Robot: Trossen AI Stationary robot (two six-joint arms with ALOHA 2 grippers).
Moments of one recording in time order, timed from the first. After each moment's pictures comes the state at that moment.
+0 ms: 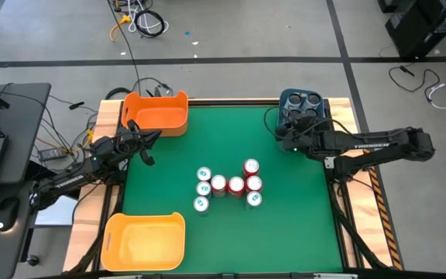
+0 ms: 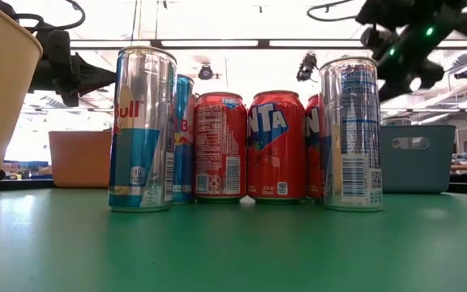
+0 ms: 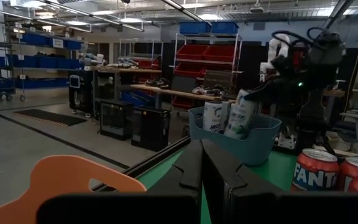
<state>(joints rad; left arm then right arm) 0.45 0.00 0.01 0.17 -0.06 -0.08 -0.13 1.04 0.66 -0.56 1.10 0.89</state>
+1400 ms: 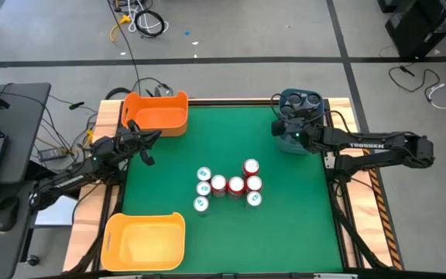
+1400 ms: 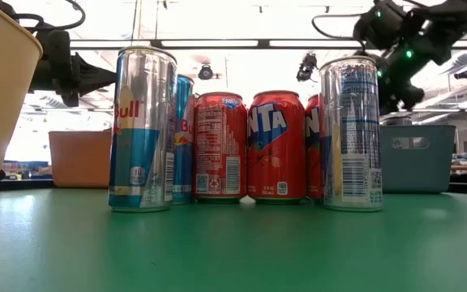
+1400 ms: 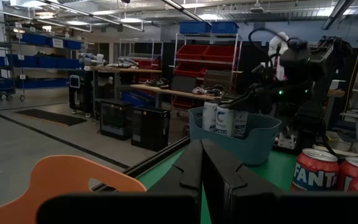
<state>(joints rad) 0.44 0.00 0.01 0.17 -0.06 -0.08 -0.34 1.05 0.54 -0.13 0.84 0.55</state>
